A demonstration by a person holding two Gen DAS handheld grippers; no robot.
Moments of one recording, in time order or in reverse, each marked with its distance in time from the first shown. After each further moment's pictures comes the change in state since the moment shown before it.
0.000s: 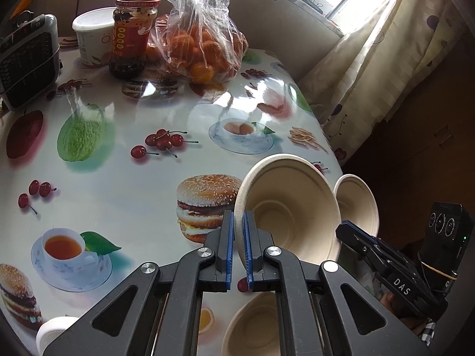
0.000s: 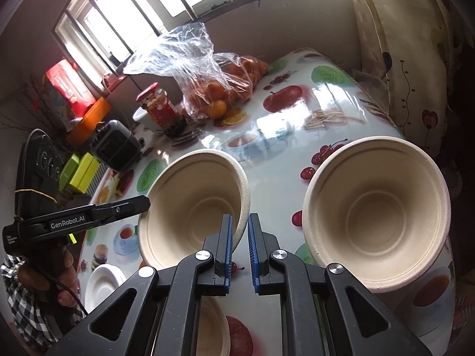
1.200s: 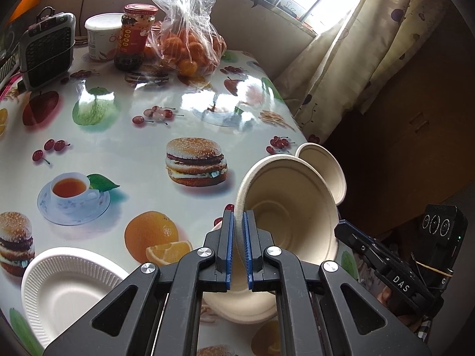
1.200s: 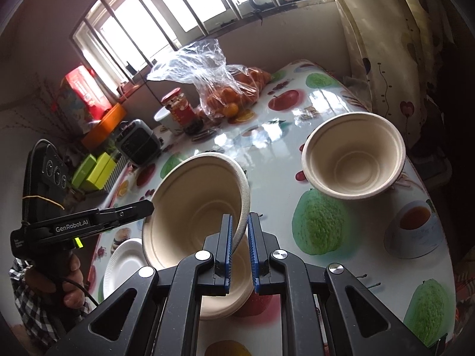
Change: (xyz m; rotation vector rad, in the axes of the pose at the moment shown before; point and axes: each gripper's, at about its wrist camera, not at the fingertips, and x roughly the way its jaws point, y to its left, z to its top) left arm -0.054 -0.014 -0.065 0.023 -0.029 -0.064; right arm -0.072 0.026 -0.060 0.016 -0.067 0.014
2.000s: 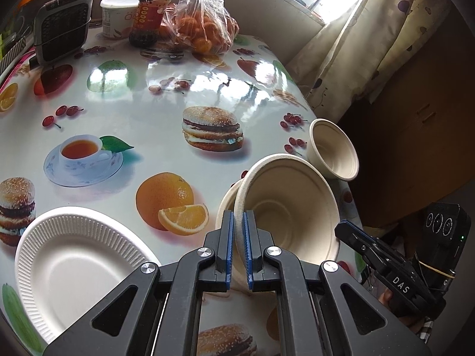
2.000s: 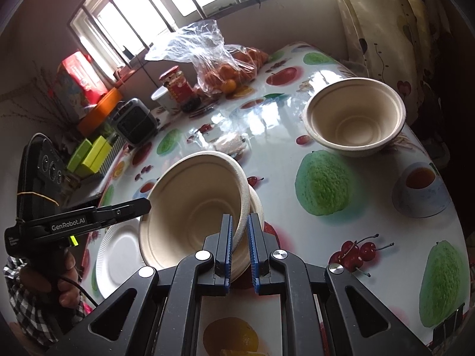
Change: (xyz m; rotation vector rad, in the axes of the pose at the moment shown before) left arm 0.003 0.014 -0.034 -0.016 0.043 0.033; right arm 0.008 0.003 -0.037 0.003 0.055 -0.024
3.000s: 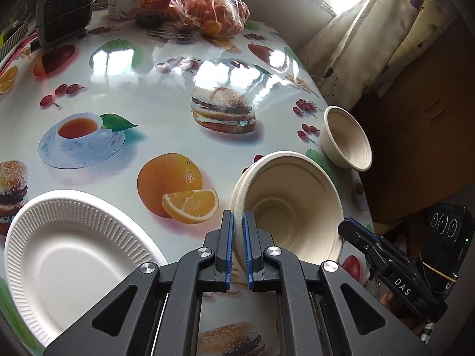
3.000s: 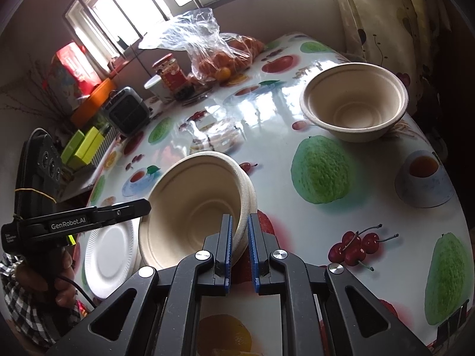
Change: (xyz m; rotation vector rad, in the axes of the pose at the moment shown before) left arm 0.018 0.008 -0.006 -0.029 0.049 0.016; right arm 0.015 -0.006 -0.006 -0.006 0.033 -0.025
